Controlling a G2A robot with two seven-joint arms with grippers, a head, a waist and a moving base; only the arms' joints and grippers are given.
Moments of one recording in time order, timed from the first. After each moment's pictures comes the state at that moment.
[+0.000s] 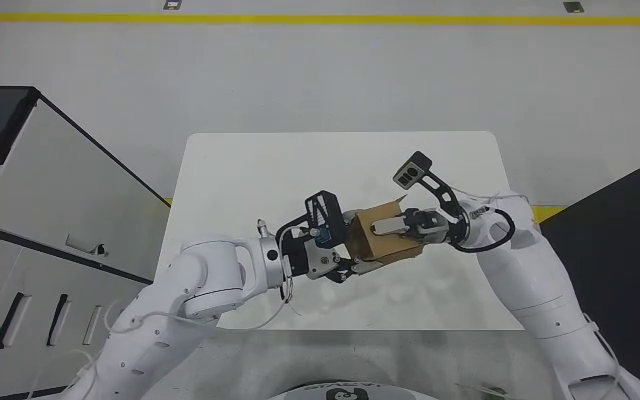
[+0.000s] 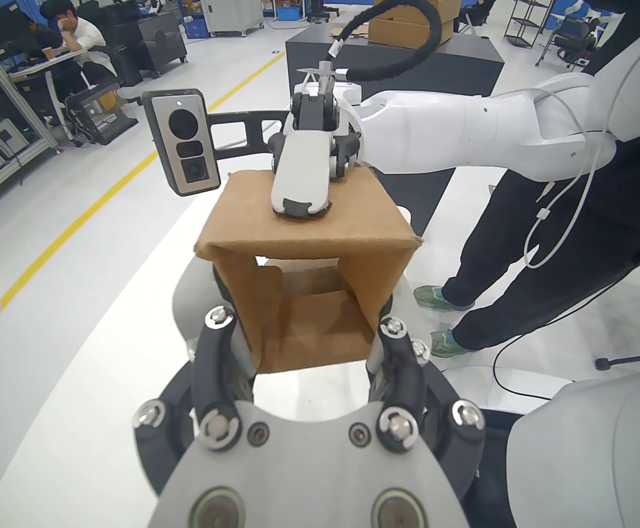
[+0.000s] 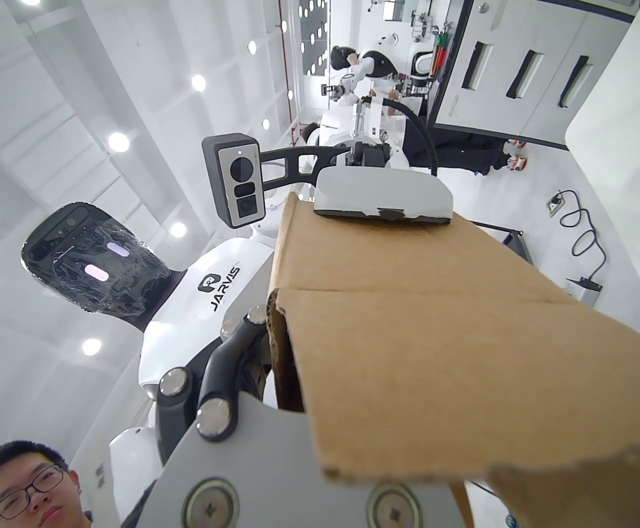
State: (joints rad) left arm 1.33 -1.02 -1.02 -2.20 0.88 -0.51 -0.57; right arm -1.22 -1.05 1.21 -1.60 0.84 -0.01 1.43
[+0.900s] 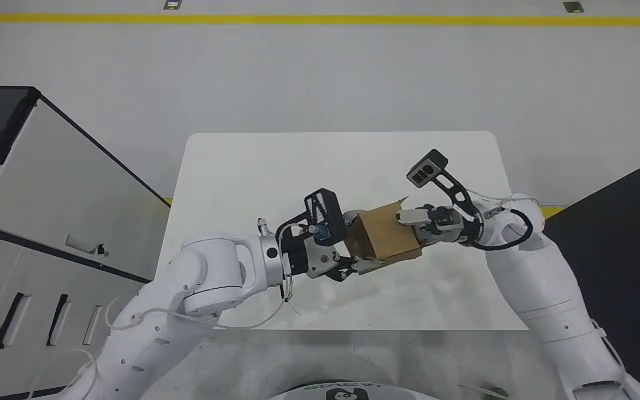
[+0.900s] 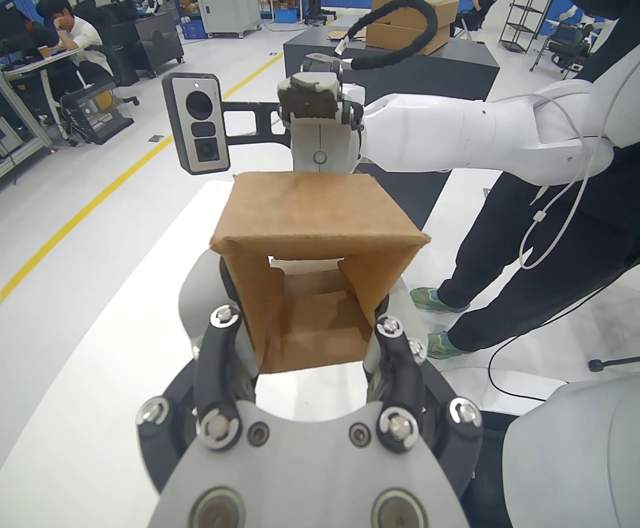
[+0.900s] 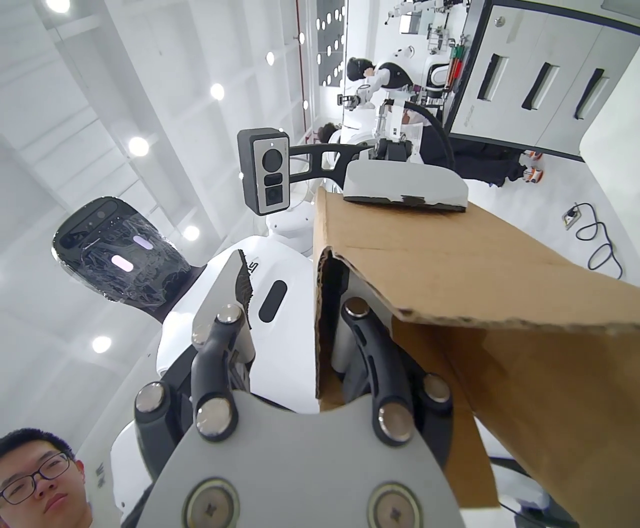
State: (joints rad) left arm 1.32 -1.03 -1.03 -2.18 0.85 -0.52 -0.57; right arm -1.25 -1.04 1.27 -1.59 0.90 -0.01 1.46
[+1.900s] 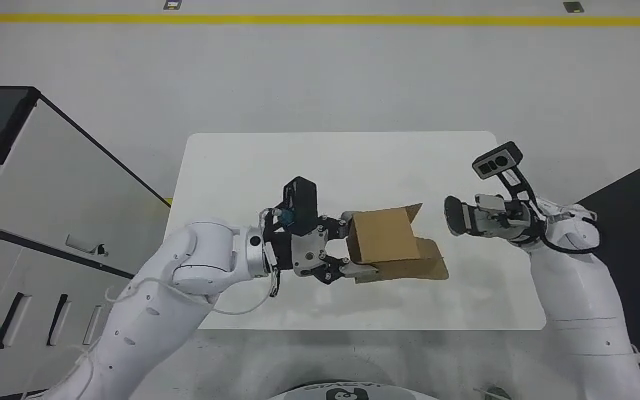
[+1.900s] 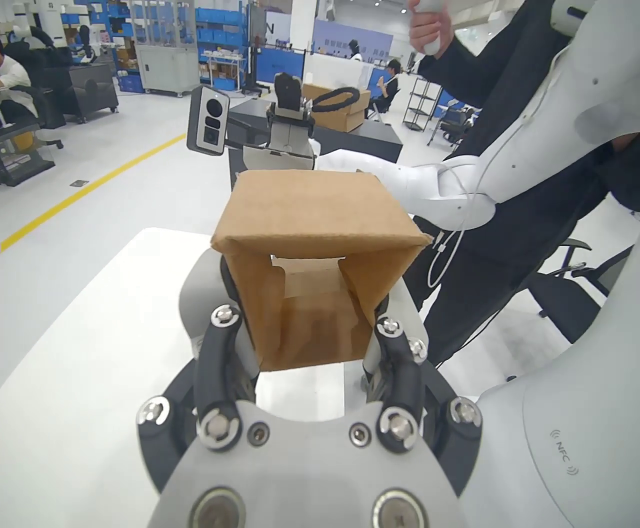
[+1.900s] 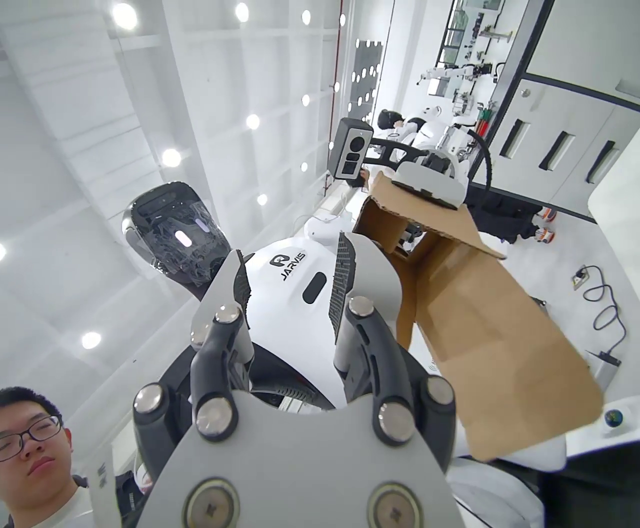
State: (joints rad) left arm 1.29 -1.02 -1.06 -2.04 0.53 -0.77 -0.47; right arm -1.37 -1.01 1.53 -1.57 1.06 -0.05 1.54
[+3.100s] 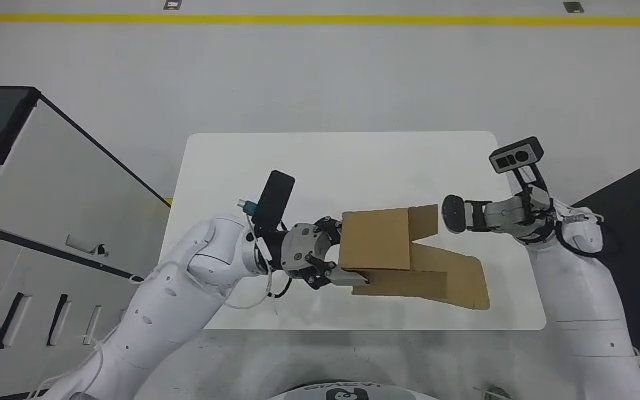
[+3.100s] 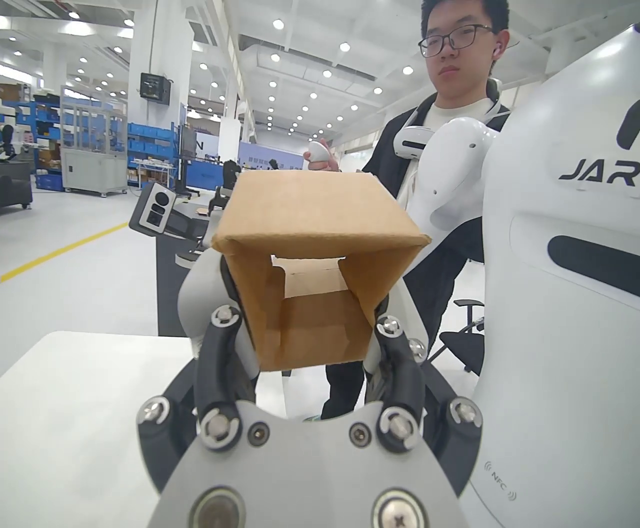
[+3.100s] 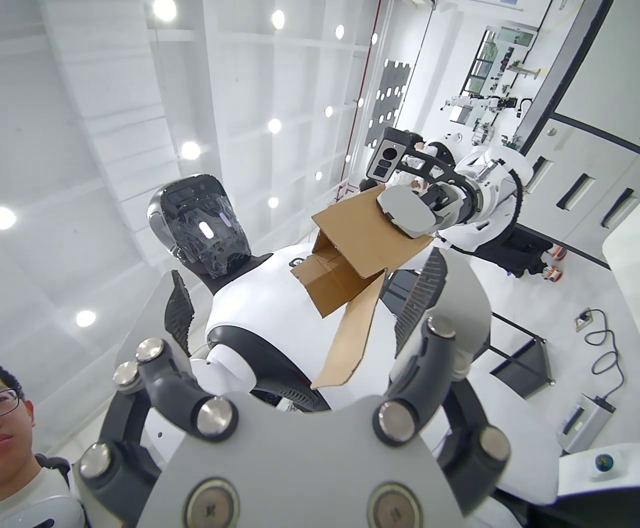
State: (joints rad) left arm 1.22 -1.05 -0.97 -1.90 0.40 -1.01 -0.19; right arm -1.37 -1.02 1.55 -1.58 1.13 -0.10 1.54
